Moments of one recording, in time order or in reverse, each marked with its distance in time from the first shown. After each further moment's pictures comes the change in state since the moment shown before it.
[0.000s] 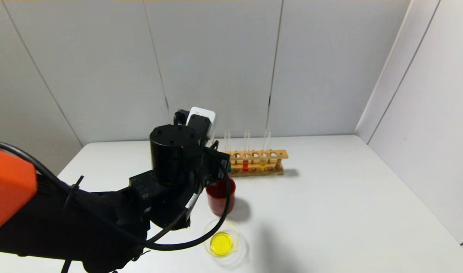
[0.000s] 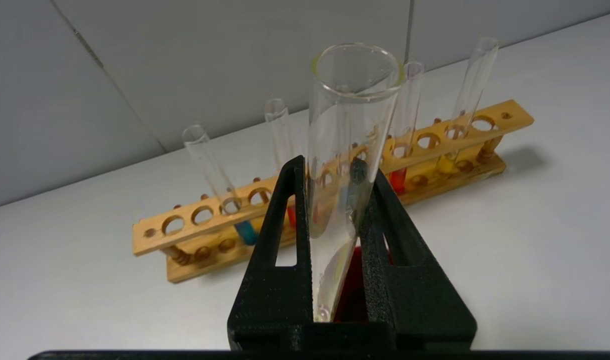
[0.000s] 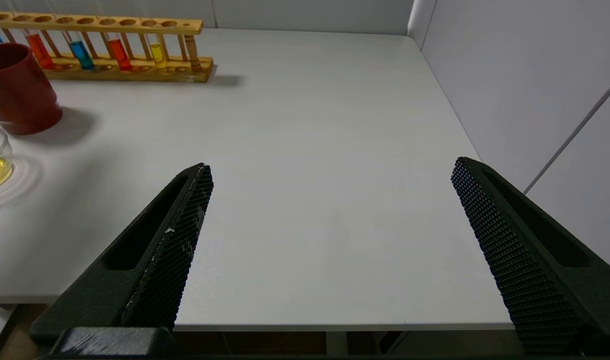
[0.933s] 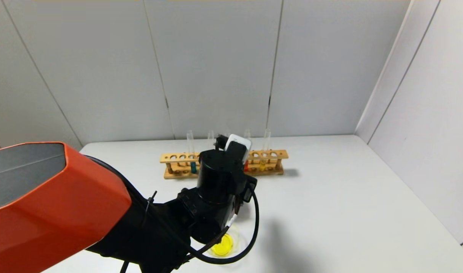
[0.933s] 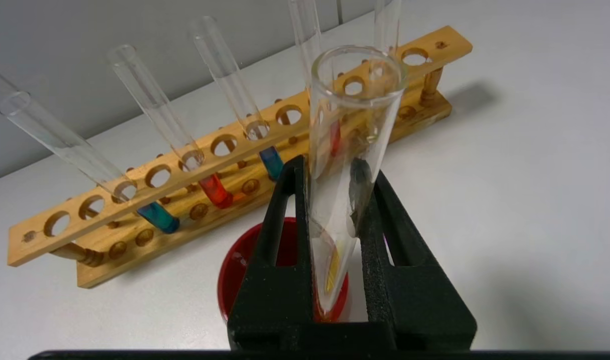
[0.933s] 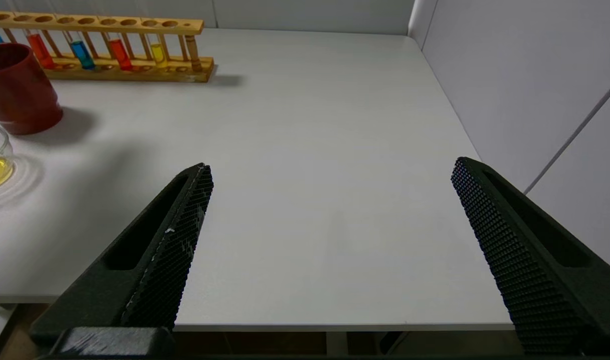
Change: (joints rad) left arm -0.079 0.187 -0.064 -0.011 -0.044 -0.008; right arm 0.000 0.000 0.000 0.000 0.000 0.000
